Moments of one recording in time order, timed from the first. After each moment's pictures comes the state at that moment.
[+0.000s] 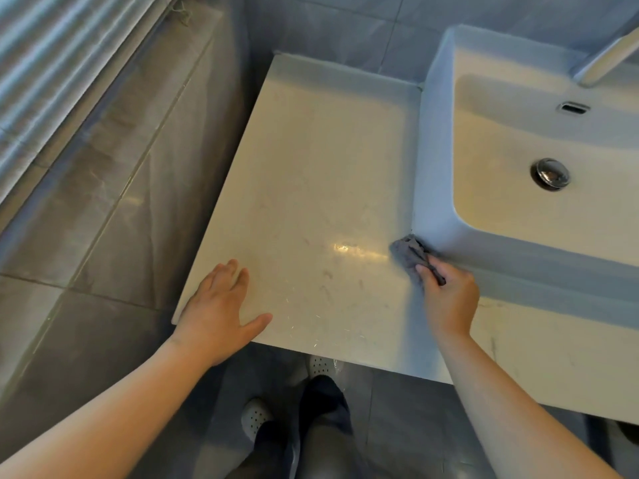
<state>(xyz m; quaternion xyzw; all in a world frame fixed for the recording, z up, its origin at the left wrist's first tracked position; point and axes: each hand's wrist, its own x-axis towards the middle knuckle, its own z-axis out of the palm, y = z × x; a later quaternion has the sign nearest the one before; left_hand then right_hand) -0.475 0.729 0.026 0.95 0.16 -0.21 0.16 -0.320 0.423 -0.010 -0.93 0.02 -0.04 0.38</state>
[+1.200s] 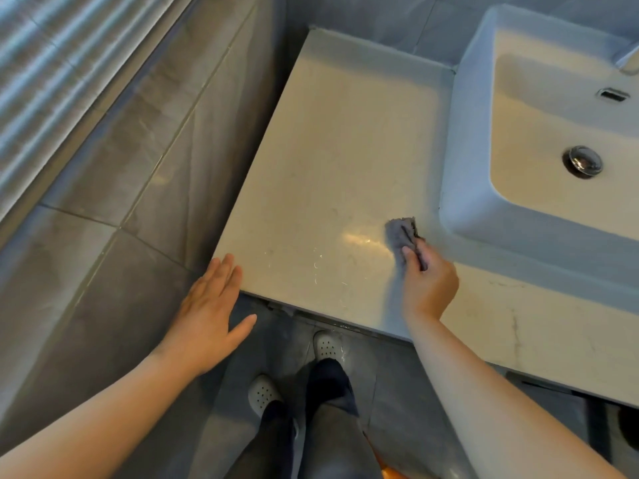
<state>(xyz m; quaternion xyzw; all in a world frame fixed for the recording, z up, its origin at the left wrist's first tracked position) -0.565 0.750 0.001 0.96 0.14 -0.15 0.17 -0.373 0.488 -0.013 -0.91 0.02 -0.09 0.40</state>
